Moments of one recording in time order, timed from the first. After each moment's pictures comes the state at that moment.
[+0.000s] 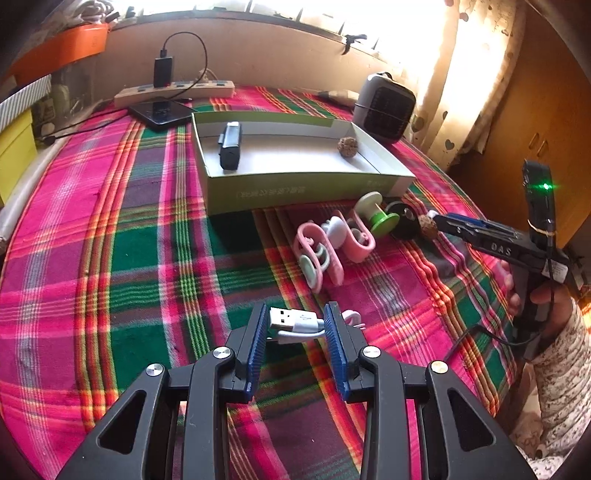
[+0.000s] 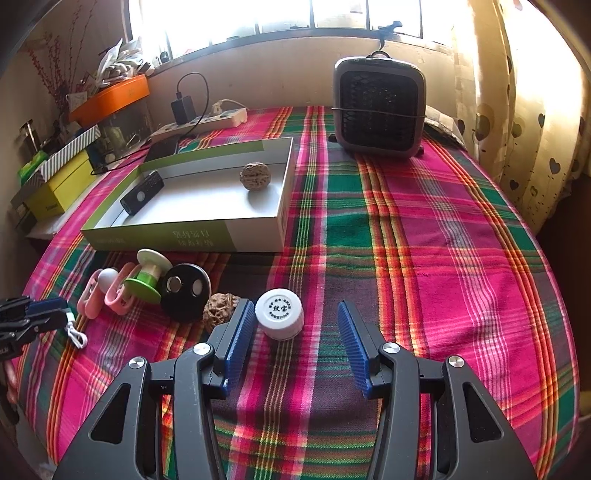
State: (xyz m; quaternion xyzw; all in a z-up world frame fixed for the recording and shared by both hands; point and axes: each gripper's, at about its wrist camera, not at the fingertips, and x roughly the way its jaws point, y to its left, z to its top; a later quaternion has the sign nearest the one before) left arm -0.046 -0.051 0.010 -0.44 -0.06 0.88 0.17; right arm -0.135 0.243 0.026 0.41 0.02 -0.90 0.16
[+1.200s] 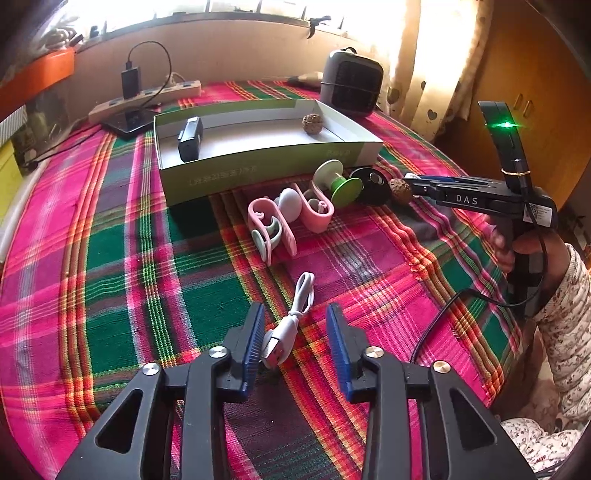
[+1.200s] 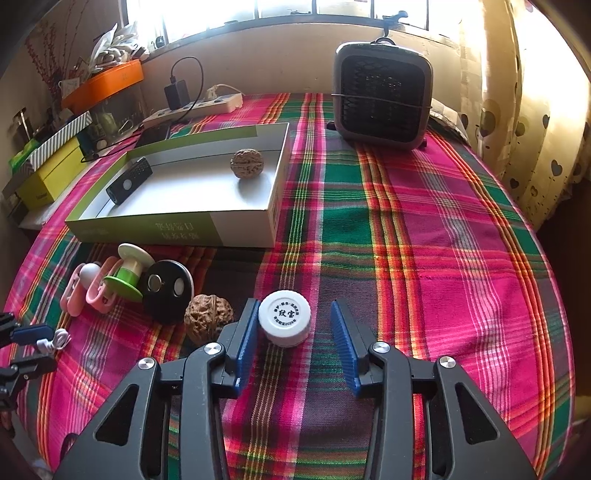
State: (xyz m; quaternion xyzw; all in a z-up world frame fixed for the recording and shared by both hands) left arm -0.030 -0.024 0.009 -0.45 0.00 0.87 0.19; right arm -0.145 0.237 0.020 0.43 0.04 -0.89 0.15
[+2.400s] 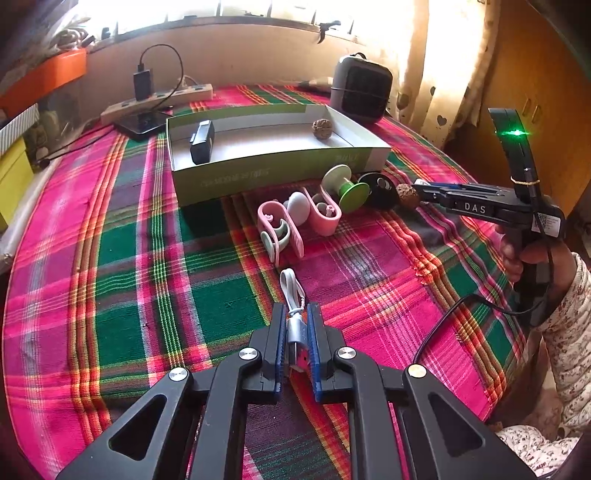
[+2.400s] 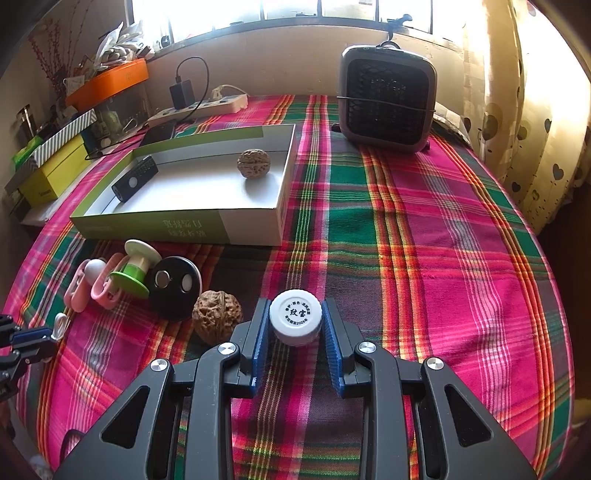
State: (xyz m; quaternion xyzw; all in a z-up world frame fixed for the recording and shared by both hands) left arm -0.027 -0.026 0.013 -0.44 0.00 0.88 0.17; right arm -0.140 0.234 0.021 0.42 0.05 -0.89 0.15
